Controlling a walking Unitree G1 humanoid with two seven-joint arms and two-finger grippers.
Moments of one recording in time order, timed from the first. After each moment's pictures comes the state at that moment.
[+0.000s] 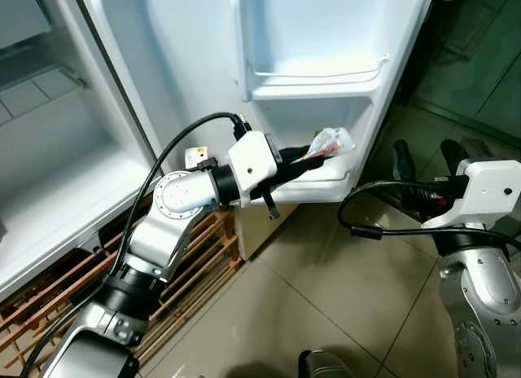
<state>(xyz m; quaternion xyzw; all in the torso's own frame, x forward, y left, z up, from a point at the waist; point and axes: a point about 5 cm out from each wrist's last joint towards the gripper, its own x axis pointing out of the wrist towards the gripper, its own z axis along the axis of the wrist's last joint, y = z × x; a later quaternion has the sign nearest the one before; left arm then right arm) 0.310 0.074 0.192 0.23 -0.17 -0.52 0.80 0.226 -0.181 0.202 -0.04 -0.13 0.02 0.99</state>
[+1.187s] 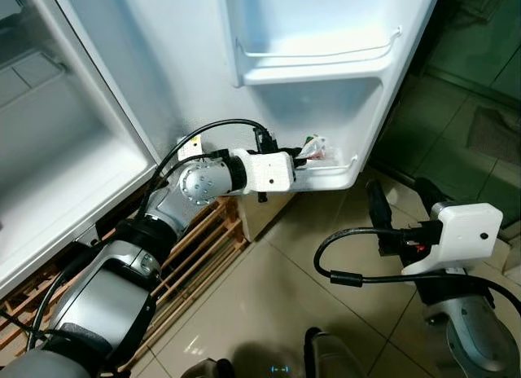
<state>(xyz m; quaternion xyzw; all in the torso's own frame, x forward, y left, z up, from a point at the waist) 0.354 0.062 0.177 0.46 -0.20 -0.46 0.73 0.185 -0.157 0.175 -0.03 -0.06 0.03 1.00</state>
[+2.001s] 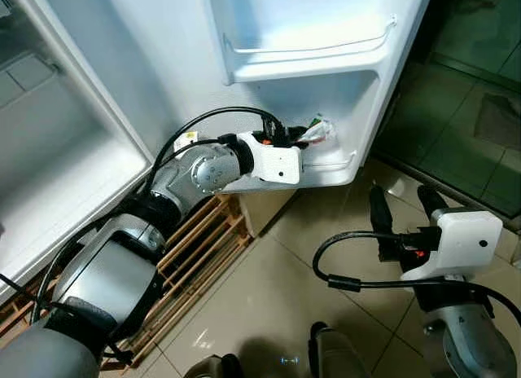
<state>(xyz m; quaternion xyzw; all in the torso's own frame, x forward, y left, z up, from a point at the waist) 0.365 0.059 0.194 0.52 -0.26 -0.40 0.71 0.183 -0.152 0.178 -0.03 -0.06 0.02 1.00</state>
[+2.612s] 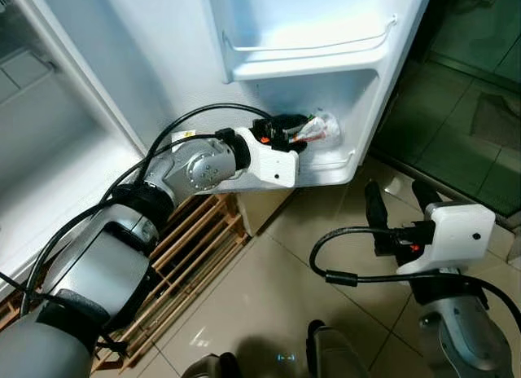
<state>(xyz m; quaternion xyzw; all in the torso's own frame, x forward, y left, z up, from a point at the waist) 0.366 0.063 0.197 0.56 -0.27 -0.41 0.67 0.191 -0.150 0.178 -0.03 -0.07 0.04 1.00</state>
